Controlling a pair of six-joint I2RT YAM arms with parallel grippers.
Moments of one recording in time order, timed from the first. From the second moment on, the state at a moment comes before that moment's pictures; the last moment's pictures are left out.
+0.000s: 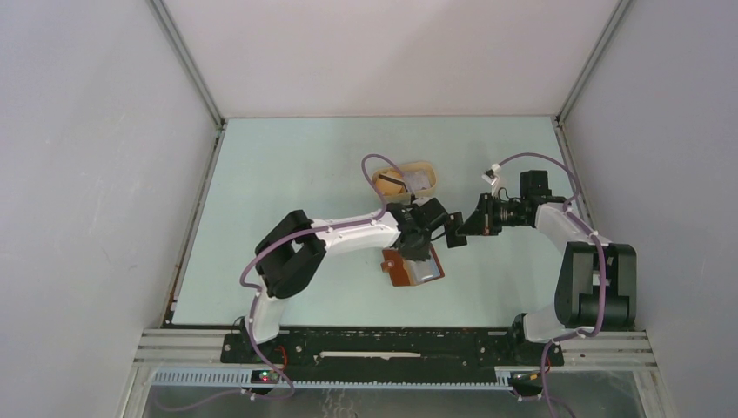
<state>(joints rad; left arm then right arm) -1.04 2.03 1.51 -0.66 -0.15 -0.79 -0.07 1.48 0.84 -0.50 -1.02 -0.09</state>
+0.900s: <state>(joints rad) -0.96 1.77 1.19 -0.53 -0.07 -0.78 0.15 1.70 0.97 -0.60 -0.84 -0.10</state>
